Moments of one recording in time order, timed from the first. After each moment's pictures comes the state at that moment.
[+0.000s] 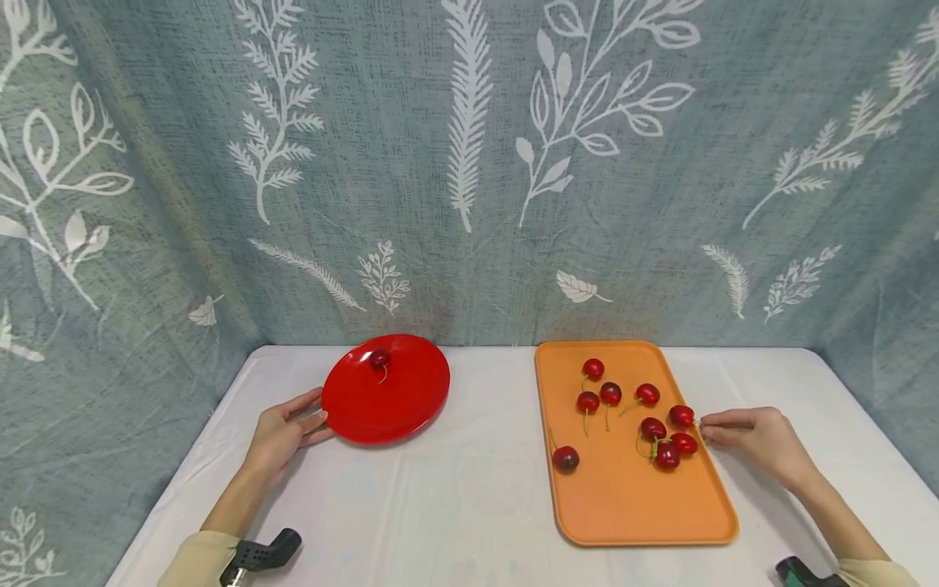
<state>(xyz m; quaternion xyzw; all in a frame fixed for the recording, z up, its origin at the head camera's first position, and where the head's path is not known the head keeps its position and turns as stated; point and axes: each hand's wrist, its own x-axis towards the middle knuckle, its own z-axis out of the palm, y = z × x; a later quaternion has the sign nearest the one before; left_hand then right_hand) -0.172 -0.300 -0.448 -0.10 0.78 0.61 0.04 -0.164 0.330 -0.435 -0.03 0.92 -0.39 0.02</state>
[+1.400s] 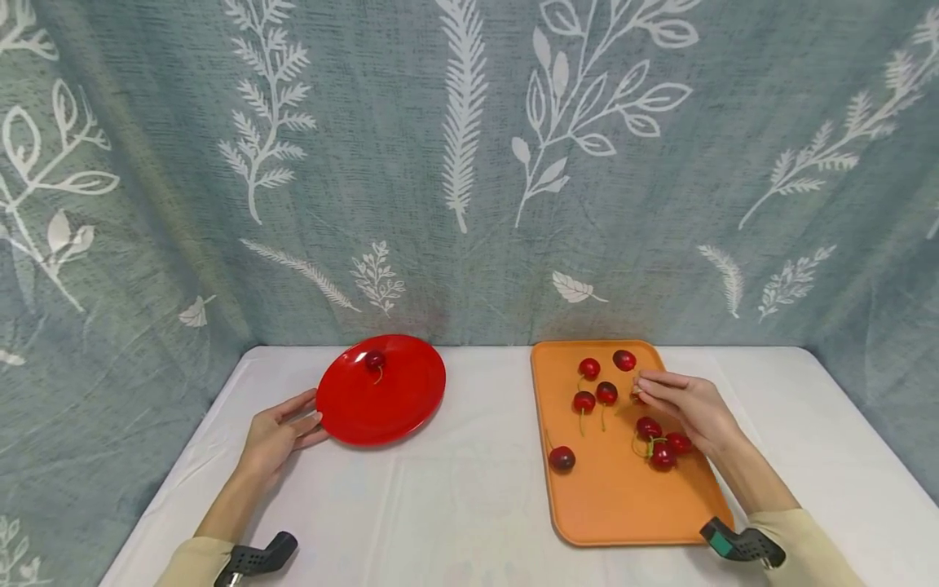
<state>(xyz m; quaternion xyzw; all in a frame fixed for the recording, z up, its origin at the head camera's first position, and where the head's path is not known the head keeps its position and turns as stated) -0.172 -0.300 -0.450 -0.11 0.77 0.62 0.04 -0.198 0.257 -0.419 0.03 0.62 -0.78 0.10</state>
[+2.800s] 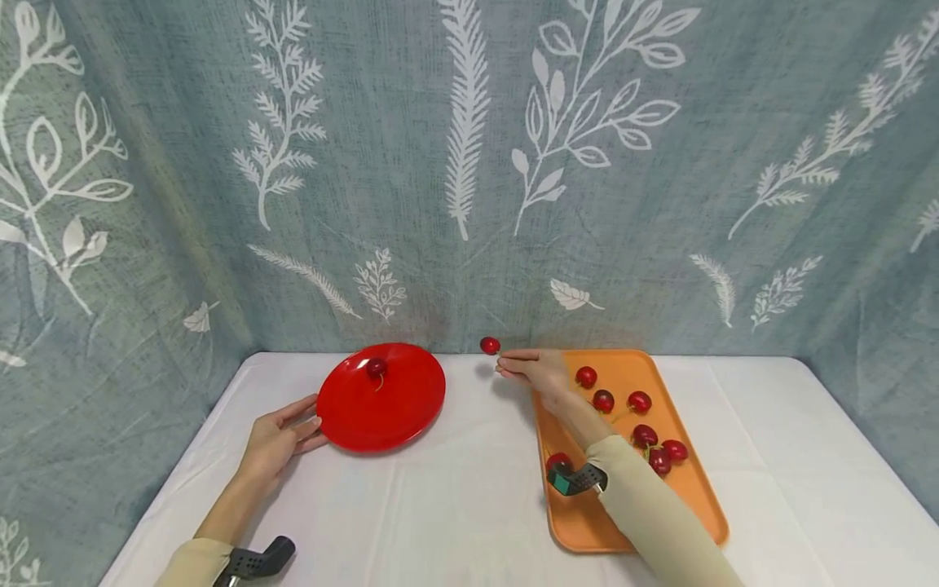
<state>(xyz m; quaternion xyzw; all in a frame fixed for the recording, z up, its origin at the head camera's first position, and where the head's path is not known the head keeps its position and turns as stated) -0.169 -0.299 -0.455 -0.11 0.78 0.61 0.03 -0.261 0.075 -0.424 0.02 0.66 -0.75 0.09</state>
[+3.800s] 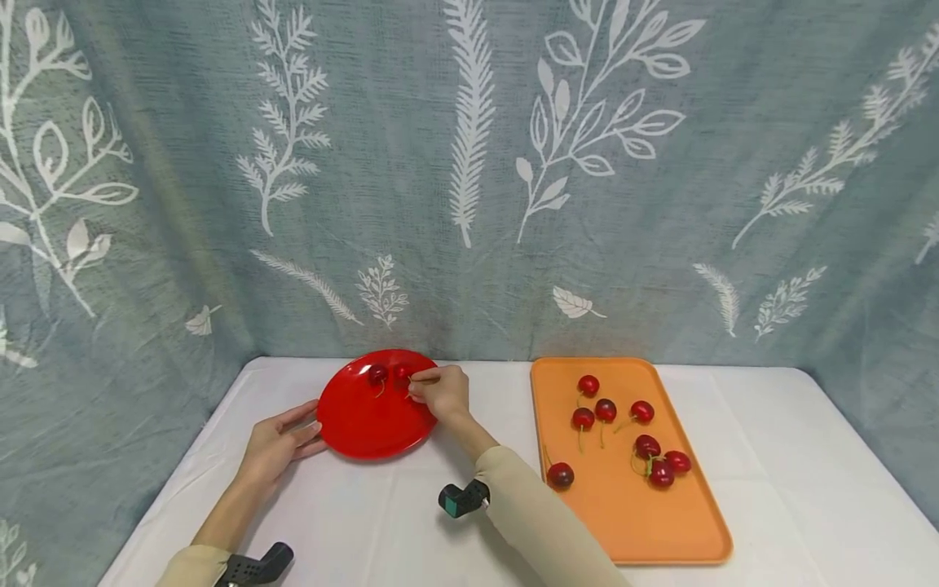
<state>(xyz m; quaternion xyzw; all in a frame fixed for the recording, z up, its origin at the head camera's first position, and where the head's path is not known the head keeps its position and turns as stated) -0.170 -0.304 -0.452 -0.09 0.77 0.63 0.03 -0.251 -0.069 -0.439 -0.01 0.76 -0.66 0.02</state>
